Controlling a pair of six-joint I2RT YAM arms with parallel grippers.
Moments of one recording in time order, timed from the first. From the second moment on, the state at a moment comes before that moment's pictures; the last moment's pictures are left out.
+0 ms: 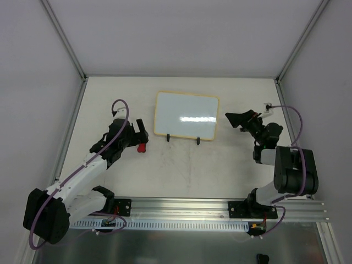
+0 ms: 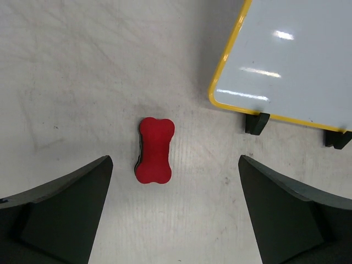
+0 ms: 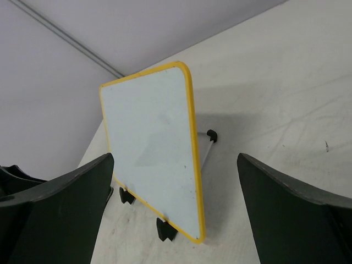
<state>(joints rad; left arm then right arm) -0.42 1.02 0.61 -0.23 -0.19 -0.52 -0.11 1.57 0.42 1.18 -0.67 0.79</state>
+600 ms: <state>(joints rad) -0.42 0.97 0.61 -0.23 -0.19 -0.47 -0.11 0.81 0.35 0.43 -0.62 0.57</state>
